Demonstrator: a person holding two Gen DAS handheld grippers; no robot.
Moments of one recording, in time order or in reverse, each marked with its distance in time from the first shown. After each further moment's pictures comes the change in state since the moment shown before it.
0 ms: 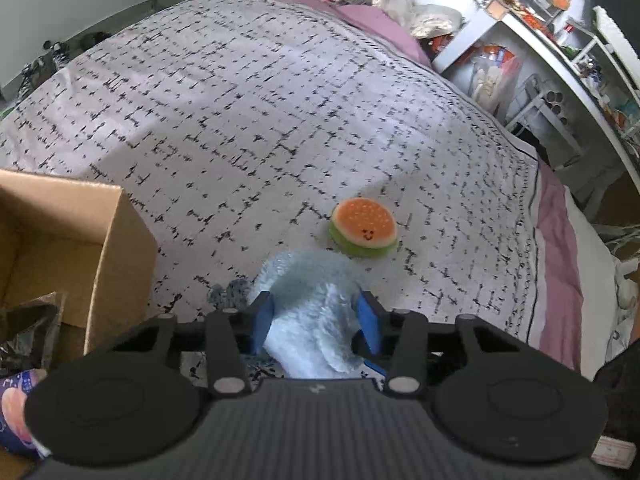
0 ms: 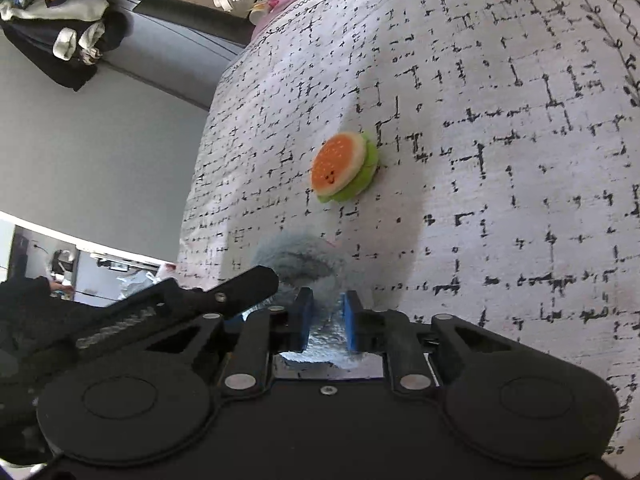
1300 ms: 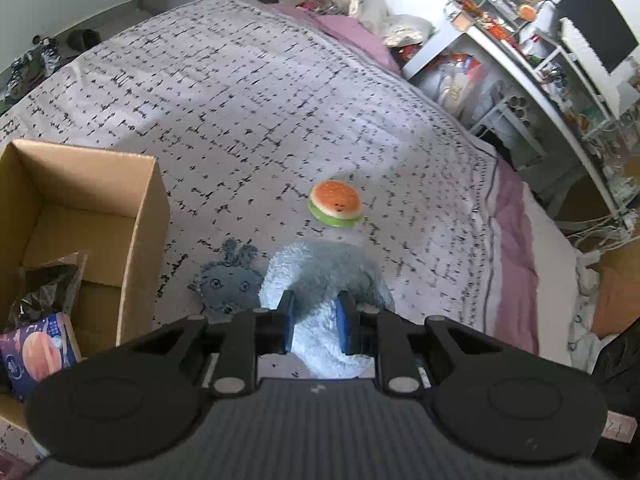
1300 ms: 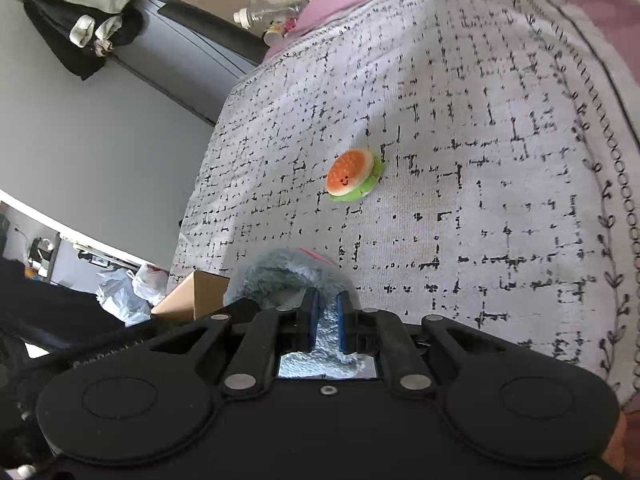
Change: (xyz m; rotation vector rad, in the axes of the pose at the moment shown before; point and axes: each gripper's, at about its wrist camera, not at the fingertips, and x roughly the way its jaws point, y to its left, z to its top) left arm -0.063 0.009 -0.029 0.002 -0.010 -0.116; right arm -0.055 0.036 -0.039 -0.108 -0.096 -0.100
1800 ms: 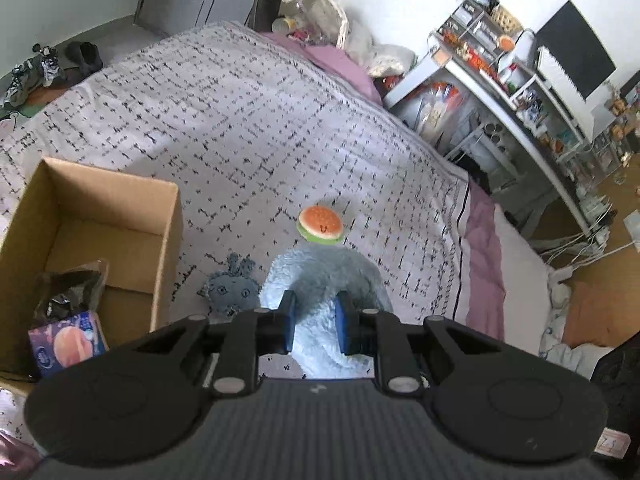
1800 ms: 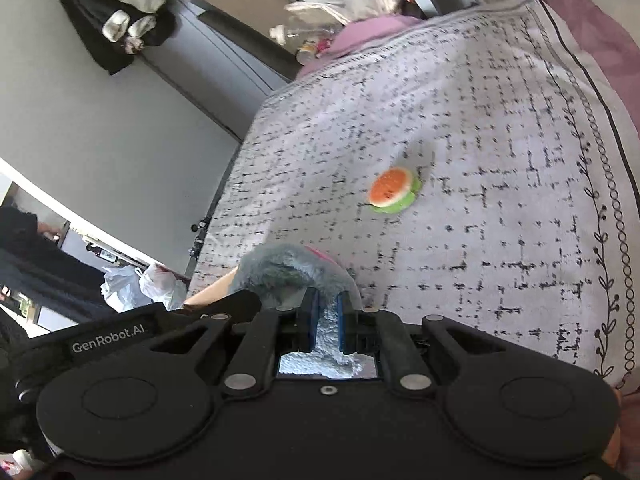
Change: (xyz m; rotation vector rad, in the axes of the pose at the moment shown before) left arm -0.056 0.010 0.001 -0.023 -0.069 -0.059; right arm -0.038 0.046 -0.015 -0.085 -0.065 0.011
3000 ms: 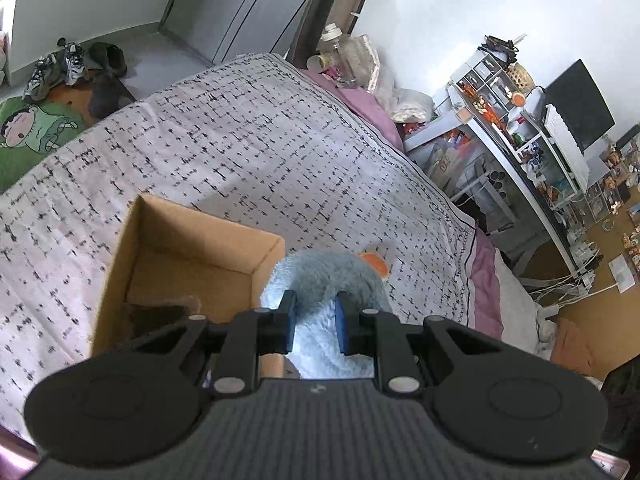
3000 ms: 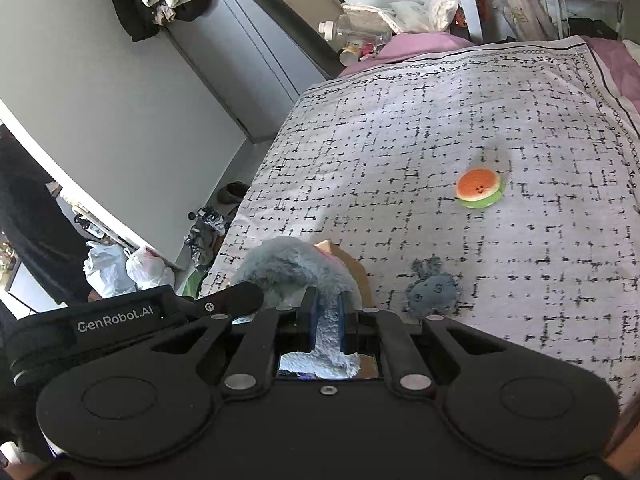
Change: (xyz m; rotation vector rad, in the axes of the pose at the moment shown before) left arm -0.054 0.103 0.029 -0.073 -0.063 -0.047; right arm 0.031 0.123 -0.045 -0.121 -0.048 -0.080
